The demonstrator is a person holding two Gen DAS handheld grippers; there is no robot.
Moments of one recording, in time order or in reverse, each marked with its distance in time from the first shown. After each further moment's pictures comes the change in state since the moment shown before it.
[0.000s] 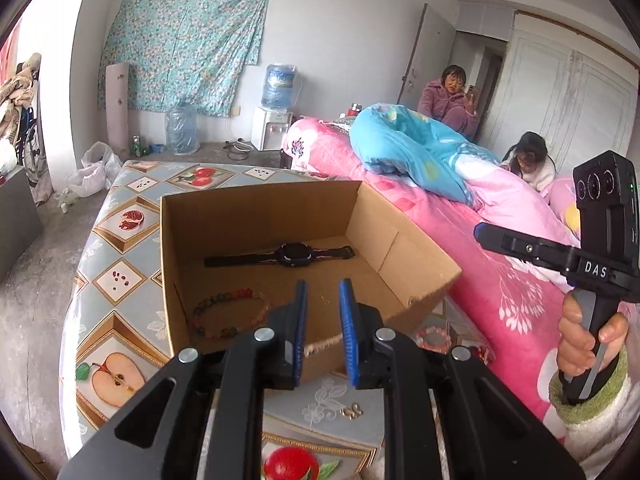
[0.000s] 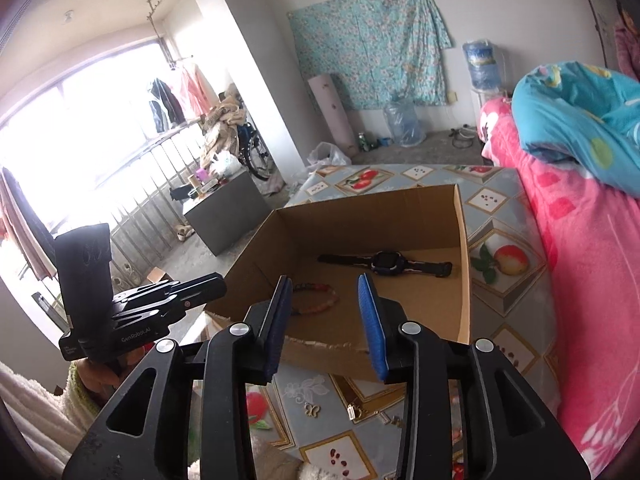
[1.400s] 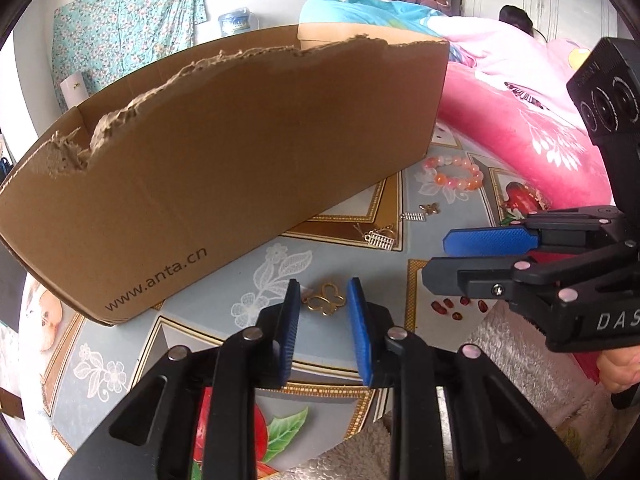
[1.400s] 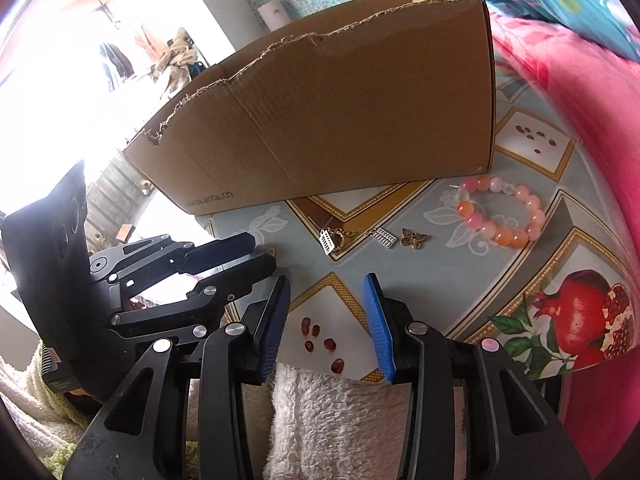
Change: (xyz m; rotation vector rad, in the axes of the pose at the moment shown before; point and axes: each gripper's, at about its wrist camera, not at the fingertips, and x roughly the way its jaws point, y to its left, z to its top) left arm 0.105 -0.056 -0.115 0.258 0.245 0.077; right arm 0.076 -0.016 -0.137 0.161 0.261 -0.119
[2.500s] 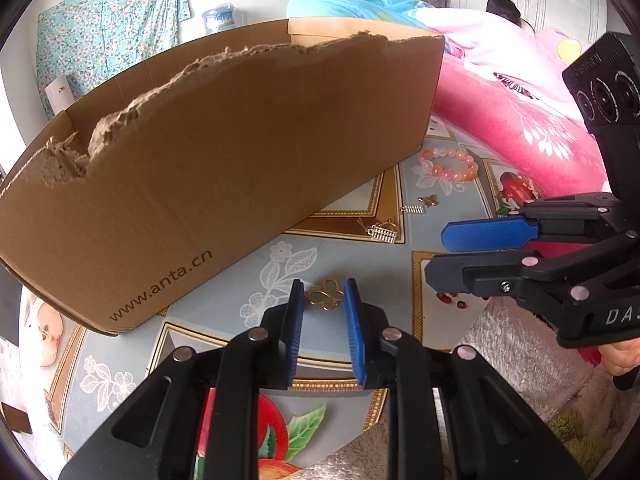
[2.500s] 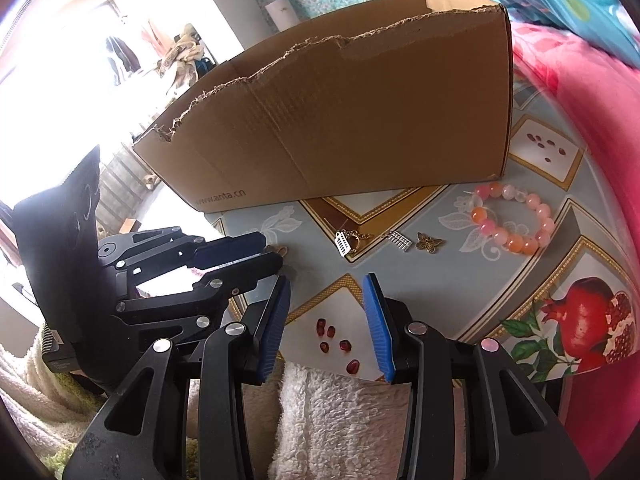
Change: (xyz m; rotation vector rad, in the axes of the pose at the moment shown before) left arm 0.000 0.010 0.003 0.042 0.035 -0.044; right arm 0.002 0.005 0.004 -0.026 0.011 0.014
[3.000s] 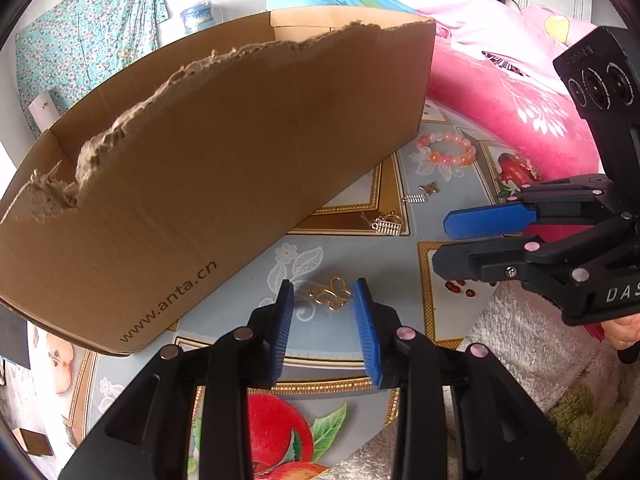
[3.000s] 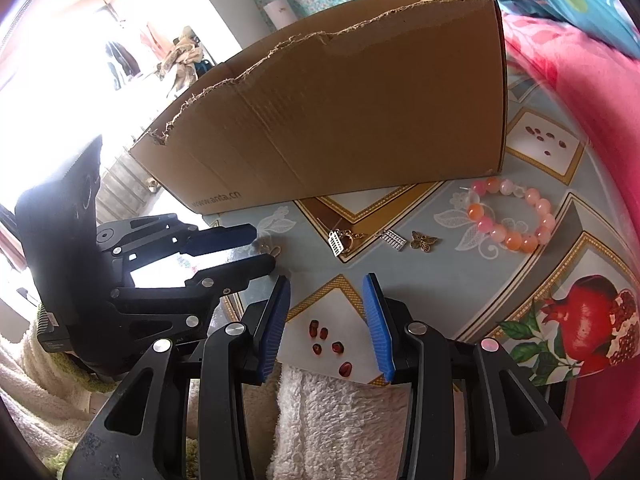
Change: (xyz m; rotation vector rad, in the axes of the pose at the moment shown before) left arm 0.005 0.000 0.009 0.075 0.052 -0.019; right arm 0.000 -0.014 -0.001 0.010 0.008 0.023
